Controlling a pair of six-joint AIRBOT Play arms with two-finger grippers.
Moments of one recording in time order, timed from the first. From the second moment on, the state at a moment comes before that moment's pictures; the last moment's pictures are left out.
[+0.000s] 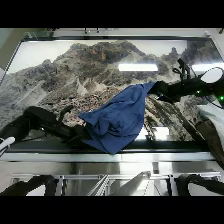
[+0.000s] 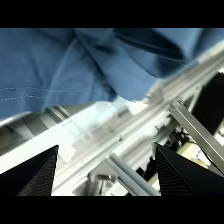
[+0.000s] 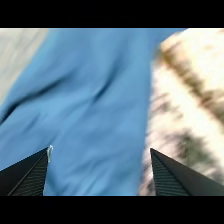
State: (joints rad) left arm -0.10 -1.22 0.58 -2.40 1.29 1.83; right arm -0.02 -1.39 1.13 -0.90 1.06 1.49
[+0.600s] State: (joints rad) left arm -0.15 -1.34 0.62 -2.30 1.05 1.77; right arm -0.03 -1.79 1.30 -0.60 1.10 1.27
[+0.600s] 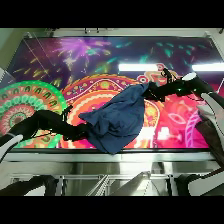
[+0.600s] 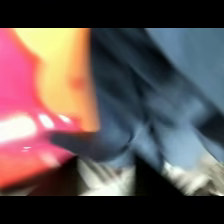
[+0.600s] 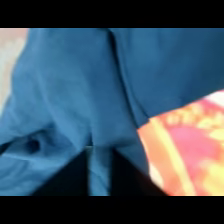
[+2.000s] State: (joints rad) left arm 0.22 -1.28 1.24 -2.35 1.44 1.99; right arm -0.04 -1.81 1.31 -0.68 1.11 1.23
